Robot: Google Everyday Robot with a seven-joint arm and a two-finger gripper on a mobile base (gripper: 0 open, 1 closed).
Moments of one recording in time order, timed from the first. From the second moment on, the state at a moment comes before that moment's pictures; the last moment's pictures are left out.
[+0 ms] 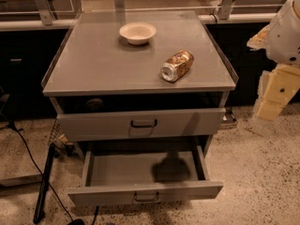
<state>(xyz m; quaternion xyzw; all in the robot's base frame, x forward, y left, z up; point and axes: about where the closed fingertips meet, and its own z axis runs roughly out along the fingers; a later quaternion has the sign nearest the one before) 0.438 -0.217 0.976 -0.60 0.78 -0.03 0.16</state>
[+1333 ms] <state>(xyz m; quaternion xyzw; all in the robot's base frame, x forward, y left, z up) 0.420 -0.217 0.920 -0.57 0.80 -0.01 0.19</state>
